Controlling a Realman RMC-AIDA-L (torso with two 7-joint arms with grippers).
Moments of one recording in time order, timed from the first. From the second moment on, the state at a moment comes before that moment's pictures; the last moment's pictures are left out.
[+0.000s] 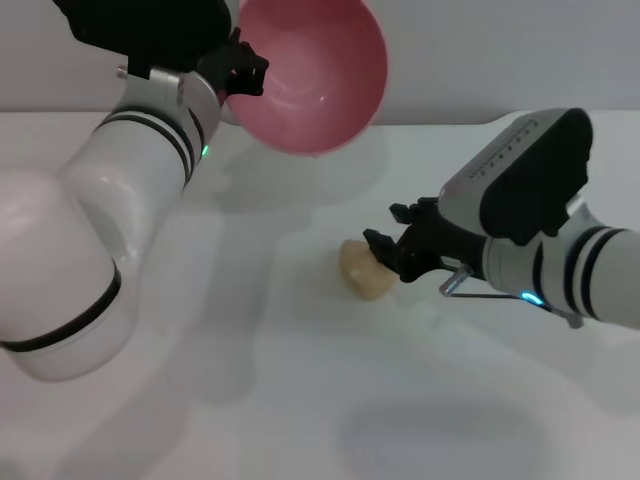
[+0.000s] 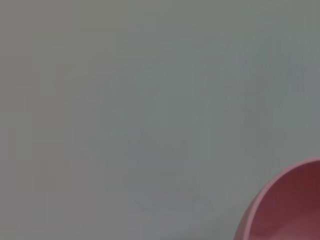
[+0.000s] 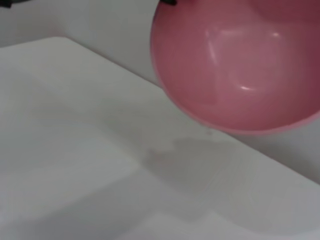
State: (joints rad) left arm -0.42 -2.06 2.13 1.41 0.73 -0.63 -1.03; right arm 0.22 2.08 1.21 1.41 -2.46 0.57 -0.59
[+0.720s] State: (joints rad) left arm -0.43 -2.07 2.14 1.41 0.73 -0.63 -1.03; right arm 0.27 2.08 1.17 1.27 -2.40 0.53 -0.59
